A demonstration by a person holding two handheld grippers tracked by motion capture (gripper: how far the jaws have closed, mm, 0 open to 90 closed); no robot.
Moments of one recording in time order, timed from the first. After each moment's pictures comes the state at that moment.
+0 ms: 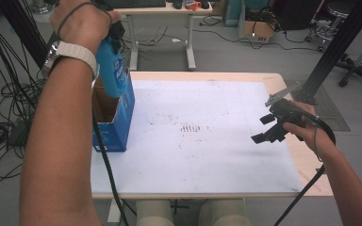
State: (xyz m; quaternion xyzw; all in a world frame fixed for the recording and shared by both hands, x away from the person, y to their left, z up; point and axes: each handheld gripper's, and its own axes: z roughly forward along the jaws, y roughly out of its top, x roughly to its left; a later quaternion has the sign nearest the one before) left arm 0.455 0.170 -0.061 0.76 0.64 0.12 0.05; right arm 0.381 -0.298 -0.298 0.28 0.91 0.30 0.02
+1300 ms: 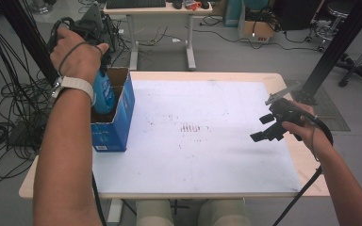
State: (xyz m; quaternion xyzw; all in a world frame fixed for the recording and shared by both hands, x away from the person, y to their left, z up) left arm 0.459 0.210 -0.143 0.72 0.67 0.13 0.04; right arm 0.387 -0.301 -0.305 0.29 0.90 0.32 0.02
